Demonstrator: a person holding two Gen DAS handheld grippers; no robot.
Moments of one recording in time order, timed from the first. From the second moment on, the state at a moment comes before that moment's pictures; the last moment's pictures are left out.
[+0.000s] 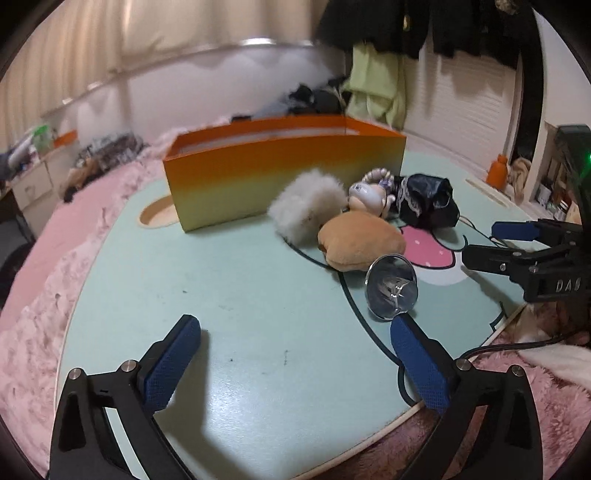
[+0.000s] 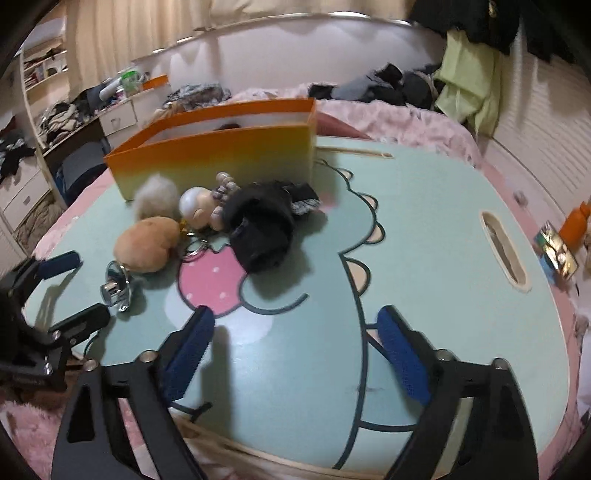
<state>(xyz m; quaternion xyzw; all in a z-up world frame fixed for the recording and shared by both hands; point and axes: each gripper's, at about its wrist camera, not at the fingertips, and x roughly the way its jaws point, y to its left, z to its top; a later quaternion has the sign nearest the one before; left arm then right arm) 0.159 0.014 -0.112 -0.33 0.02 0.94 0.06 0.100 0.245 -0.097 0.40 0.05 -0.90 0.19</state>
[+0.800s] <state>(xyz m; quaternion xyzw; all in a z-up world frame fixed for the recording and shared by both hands) 0.157 0.016 -0.114 -0.33 0.02 0.94 0.06 0.088 0.246 -0.086 0.39 0.01 -0.89 0.23</state>
